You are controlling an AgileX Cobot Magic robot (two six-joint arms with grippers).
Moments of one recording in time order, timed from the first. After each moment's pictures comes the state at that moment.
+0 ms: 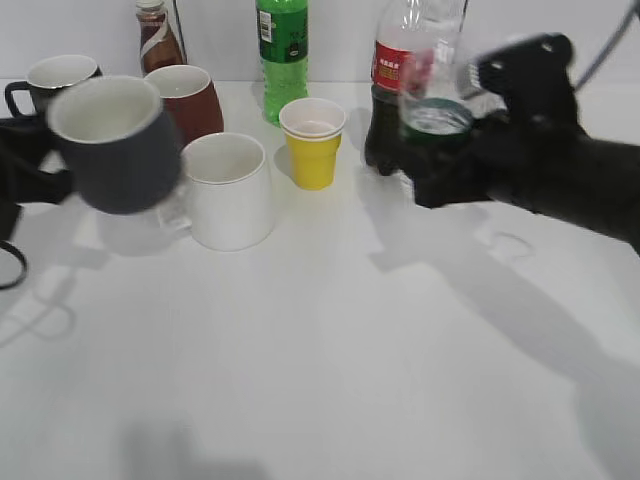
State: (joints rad) left arm -0.20 1.45 -0.42 0.08 -0.79 0.02; right arm 0.45 1.63 -0.66 -0.24 -0.57 0.17
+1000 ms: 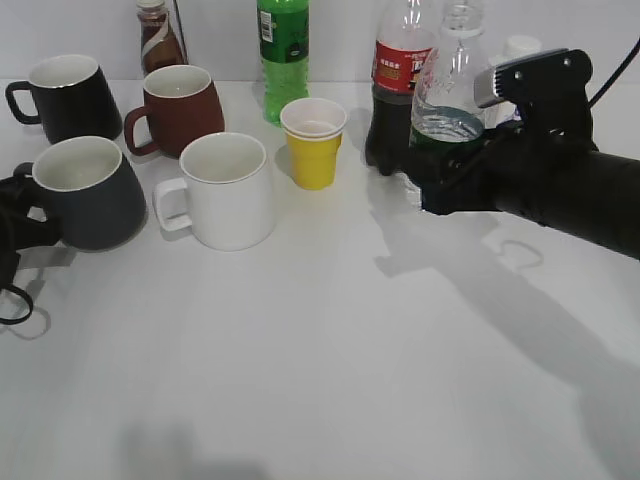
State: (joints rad) left arm -0.04 1.88 -0.42 0.03 -1.15 0.04; right arm 0.42 1.63 -0.61 -0.24 -0.64 0.22
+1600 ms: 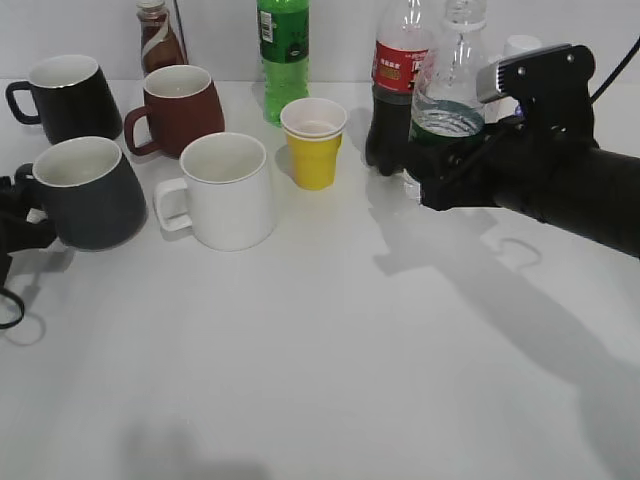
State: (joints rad) left arm -0.04 1.82 -0.39 0.04 -1.12 0.04; right arm 0.42 1.63 -0.61 -0.24 -0.66 0.22
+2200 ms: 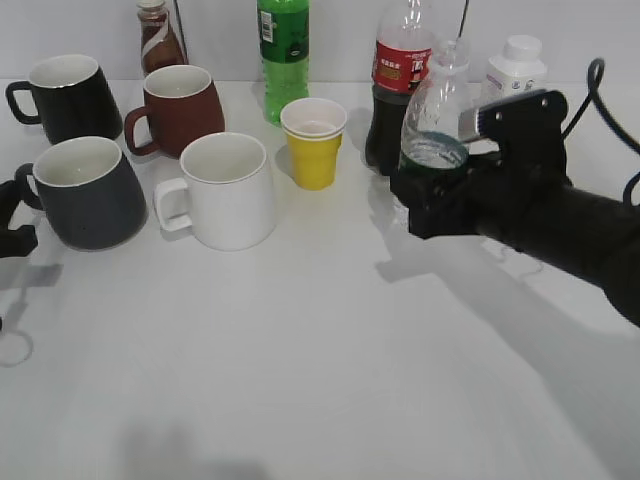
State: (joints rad) left arm -0.04 1.71 -0.29 0.04 -1.12 0.03; right arm 0.42 1.77 -0.59 -0.19 -0.83 0.17
